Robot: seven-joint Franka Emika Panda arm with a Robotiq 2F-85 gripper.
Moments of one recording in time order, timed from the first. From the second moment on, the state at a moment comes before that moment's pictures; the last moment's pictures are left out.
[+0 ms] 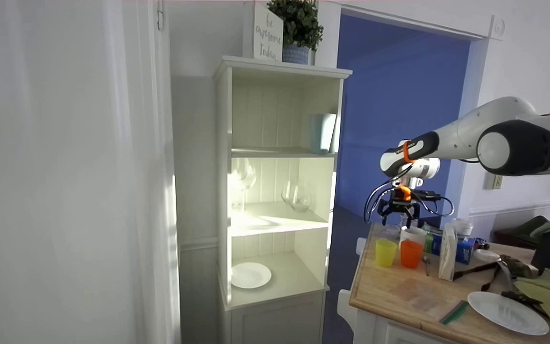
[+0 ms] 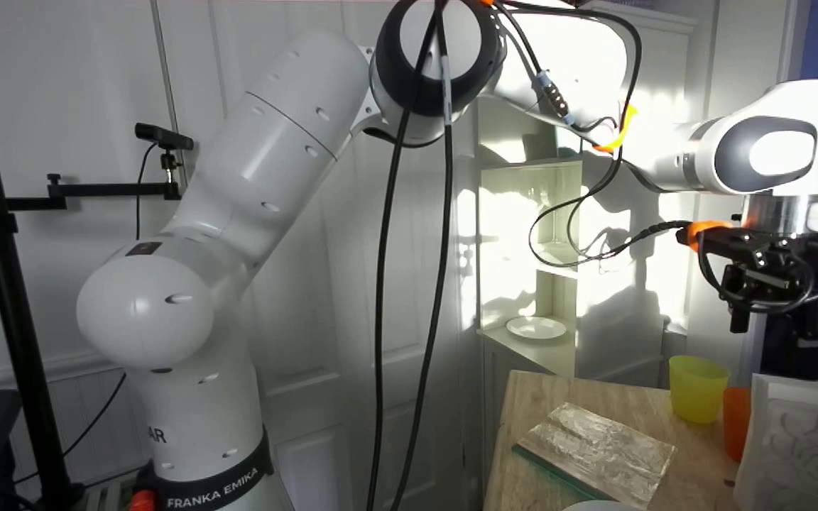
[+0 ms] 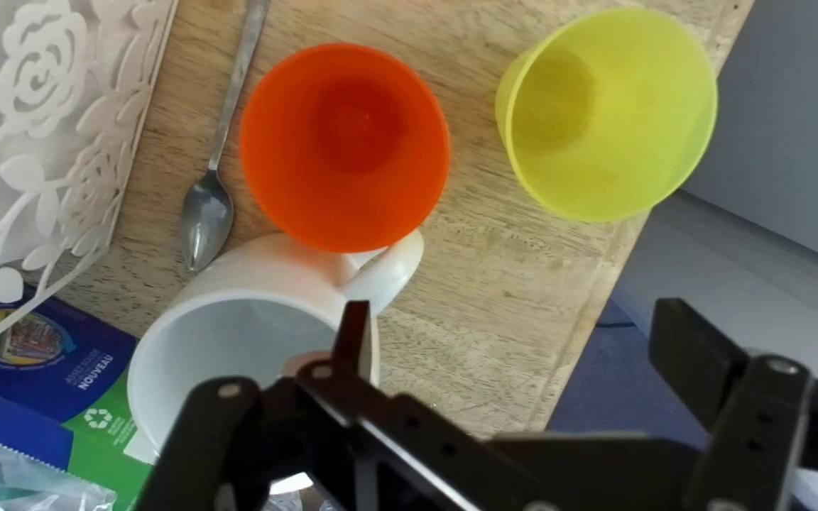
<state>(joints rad) -0.29 0.67 -0.19 -1.33 0.15 2.05 0.13</state>
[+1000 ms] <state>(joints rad) -0.30 0.80 -0.23 -1.21 0.13 2.12 0.22</state>
